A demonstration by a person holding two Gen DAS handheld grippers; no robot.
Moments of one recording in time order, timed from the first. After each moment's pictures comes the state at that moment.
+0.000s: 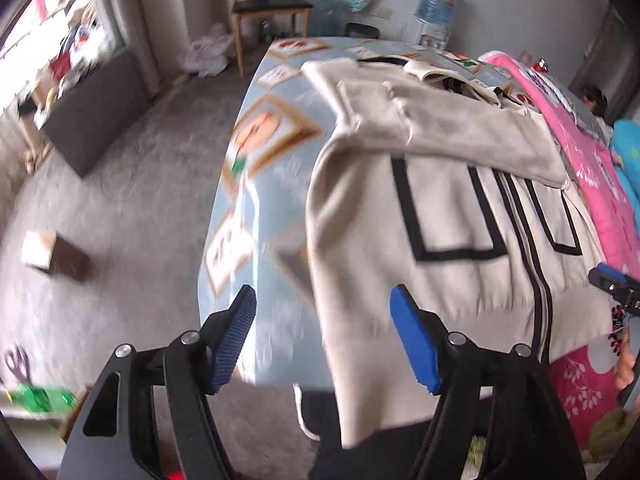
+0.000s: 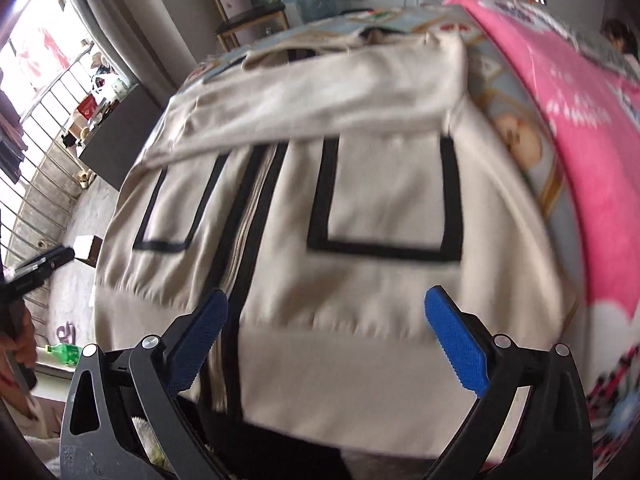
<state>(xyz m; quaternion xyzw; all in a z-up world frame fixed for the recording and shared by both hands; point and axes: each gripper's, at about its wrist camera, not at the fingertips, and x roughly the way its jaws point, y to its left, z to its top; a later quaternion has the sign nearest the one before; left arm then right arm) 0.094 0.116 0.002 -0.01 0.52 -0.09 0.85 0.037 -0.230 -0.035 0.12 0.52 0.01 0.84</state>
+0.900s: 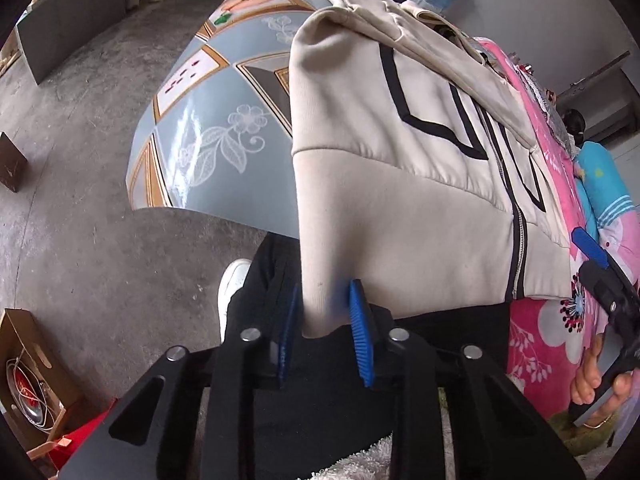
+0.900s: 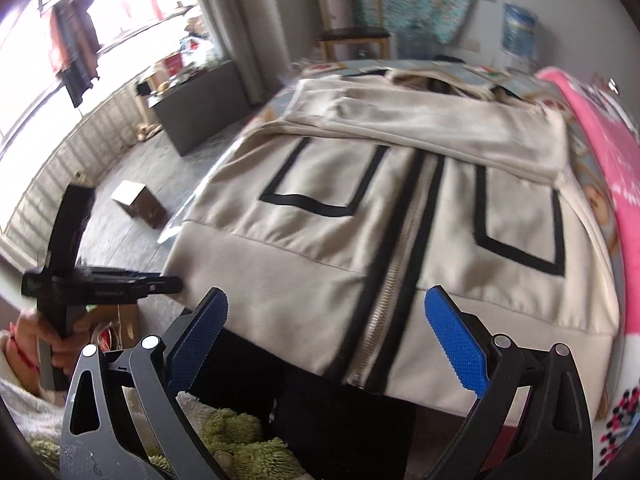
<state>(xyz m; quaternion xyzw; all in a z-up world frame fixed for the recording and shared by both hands) 0.041 0.124 -0.071 -0.13 0.59 -0.16 0.78 -0.005 -0.106 -0.009 -0.01 0.44 0.16 0.88</state>
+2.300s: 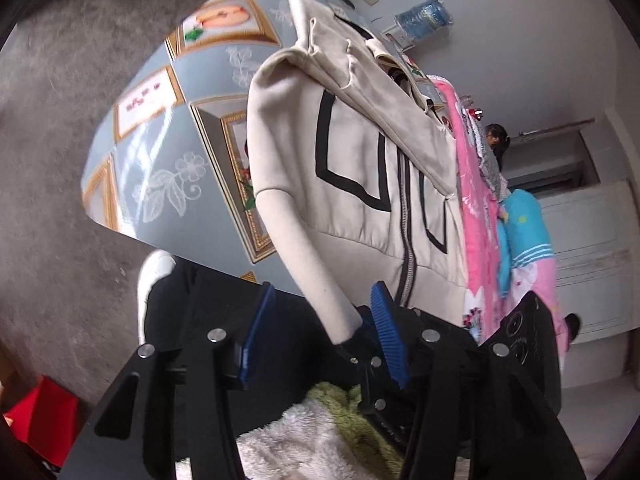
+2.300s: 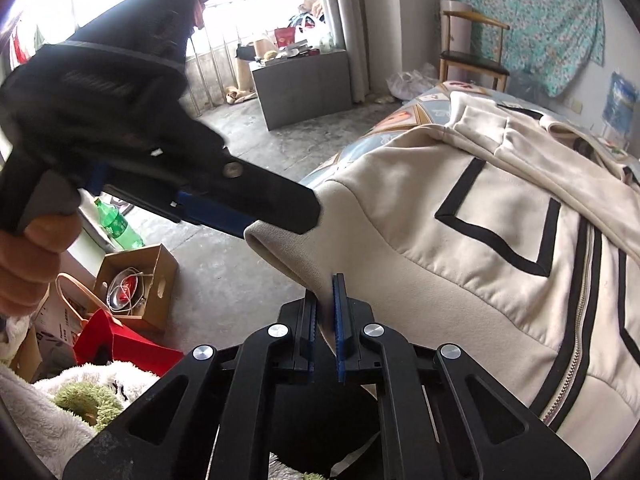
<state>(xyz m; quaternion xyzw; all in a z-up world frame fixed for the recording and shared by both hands) 0.065 0.145 -0.022 -0.30 0.58 -0.24 0.72 0.005 0.010 -0.043 -0.08 0.41 0.30 0.86</state>
